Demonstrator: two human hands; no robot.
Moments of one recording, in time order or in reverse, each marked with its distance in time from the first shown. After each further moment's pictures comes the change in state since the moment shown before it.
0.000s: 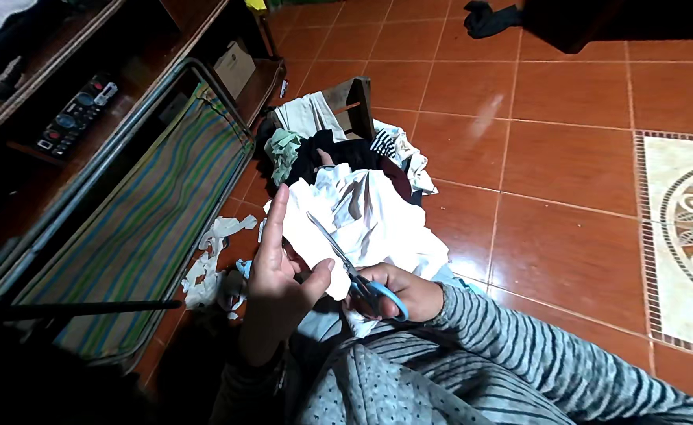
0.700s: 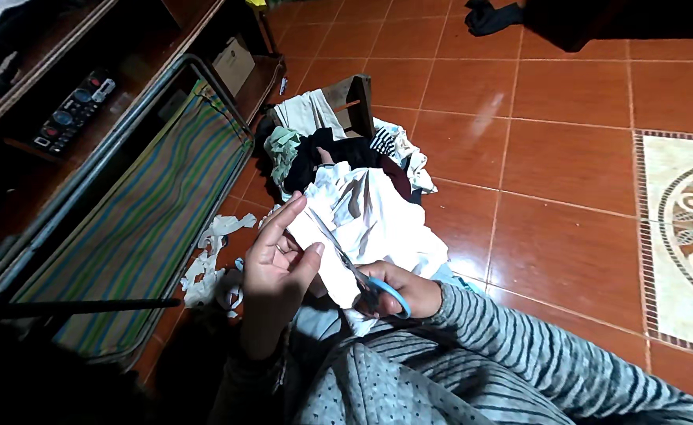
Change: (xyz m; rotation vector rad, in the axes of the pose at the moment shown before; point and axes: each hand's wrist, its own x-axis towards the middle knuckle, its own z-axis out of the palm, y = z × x) left_hand 0.002 -0.006 -0.002 -0.022 0.102 0.010; right_hand 0.000 -0.004 0.000 -0.036 0.027 0.056
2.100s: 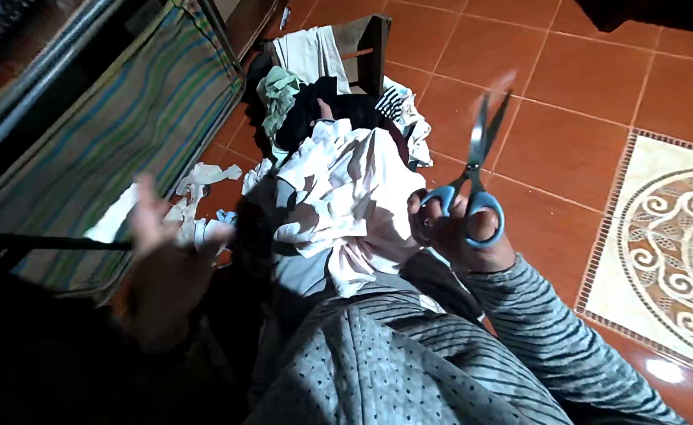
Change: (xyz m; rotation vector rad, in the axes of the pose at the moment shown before) left_hand -0.054 0.005 -0.097 0.761 0.221 -0.262; right_hand -0.054 -0.022 -0.044 -0.020 0.494 -0.077
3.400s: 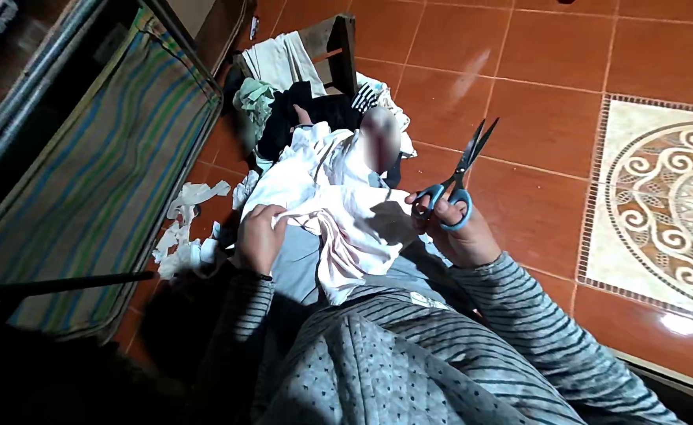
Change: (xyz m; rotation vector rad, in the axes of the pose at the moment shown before) left_hand 0.040 -0.039 0.157 0.231 -0.382 0.076; right_hand -0.028 0.012 -0.027 -0.099 0.499 0.080
